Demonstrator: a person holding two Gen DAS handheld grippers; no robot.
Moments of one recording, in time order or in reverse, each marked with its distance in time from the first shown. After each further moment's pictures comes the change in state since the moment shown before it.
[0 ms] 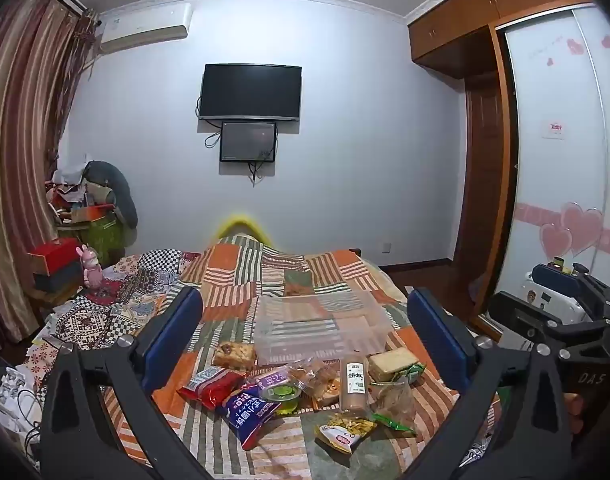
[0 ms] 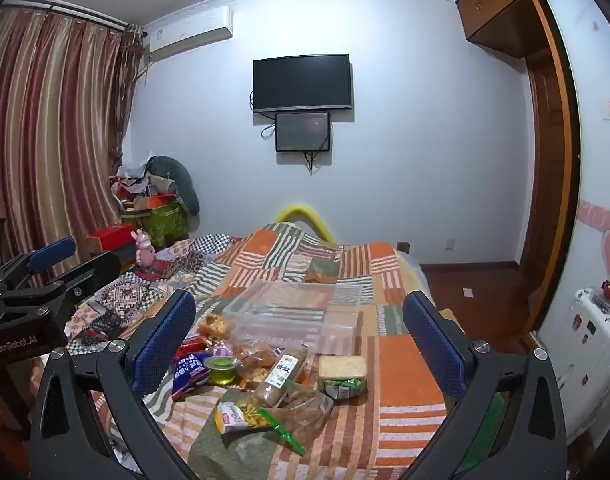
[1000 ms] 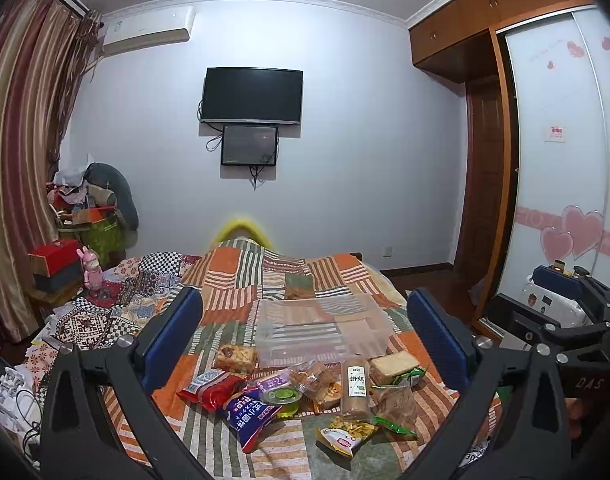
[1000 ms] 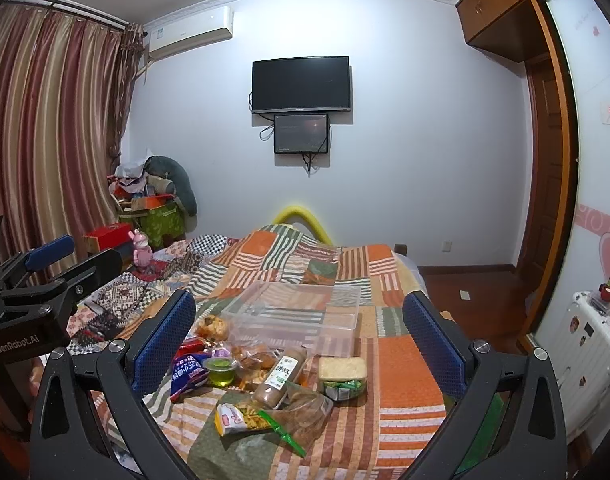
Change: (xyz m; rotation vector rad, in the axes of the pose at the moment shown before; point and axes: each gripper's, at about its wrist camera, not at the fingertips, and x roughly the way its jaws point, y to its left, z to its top) left arm 0.000 0.001 0.000 0.004 -0.008 0.000; right arm 0.001 0.004 0.001 -0.002 -0.014 -0.008
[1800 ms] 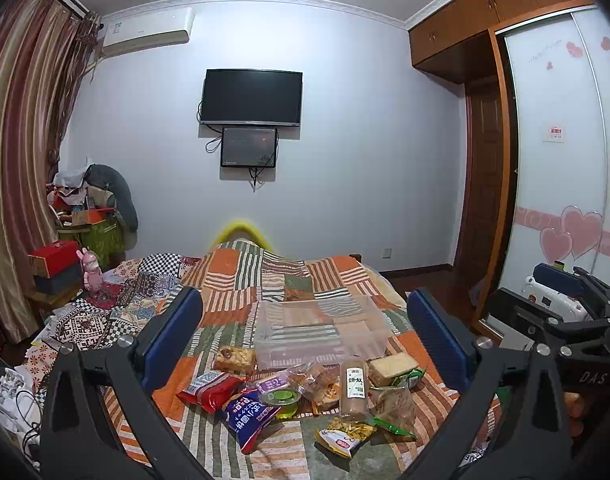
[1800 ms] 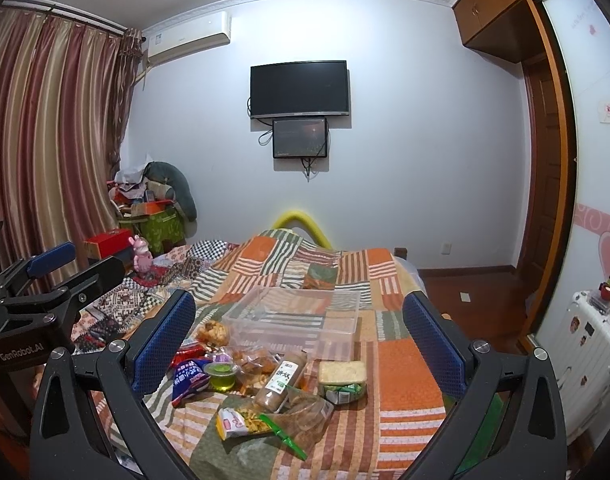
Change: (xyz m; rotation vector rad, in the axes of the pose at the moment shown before) left arm -0.001 -0.003 0.001 0.000 -0.004 0.001; right arm -0.002 -0.002 0.002 0.010 -0.018 -0.002
